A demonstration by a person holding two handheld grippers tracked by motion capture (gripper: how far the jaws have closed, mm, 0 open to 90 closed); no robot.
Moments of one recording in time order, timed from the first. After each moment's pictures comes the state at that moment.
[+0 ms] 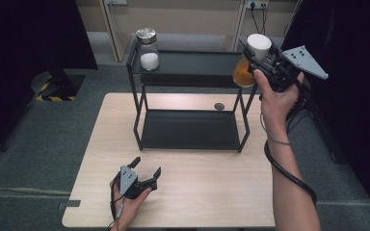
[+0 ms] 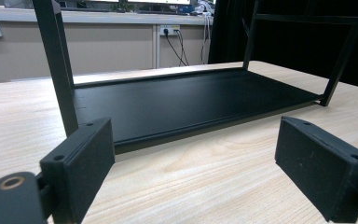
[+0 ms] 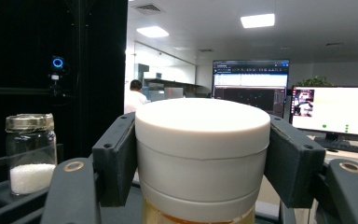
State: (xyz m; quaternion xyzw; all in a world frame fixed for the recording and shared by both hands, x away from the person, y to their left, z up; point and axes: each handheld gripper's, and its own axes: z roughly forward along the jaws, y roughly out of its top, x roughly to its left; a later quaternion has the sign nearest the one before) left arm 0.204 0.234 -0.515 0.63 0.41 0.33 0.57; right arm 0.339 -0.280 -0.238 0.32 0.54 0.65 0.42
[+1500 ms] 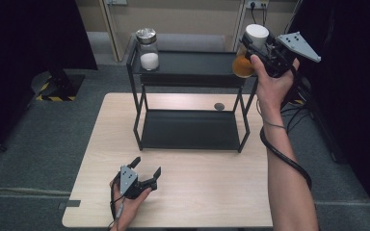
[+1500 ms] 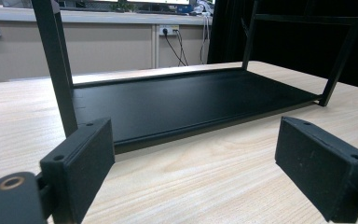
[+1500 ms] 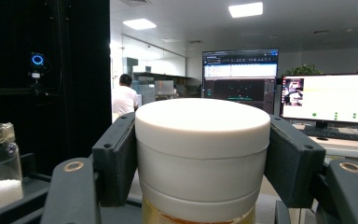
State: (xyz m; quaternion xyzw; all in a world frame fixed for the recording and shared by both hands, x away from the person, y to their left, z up) left arm 0.204 0.234 -0.515 0.63 0.41 0.33 0.58; right arm 0.372 -0.269 -0.224 0.35 0.54 0.64 0.42
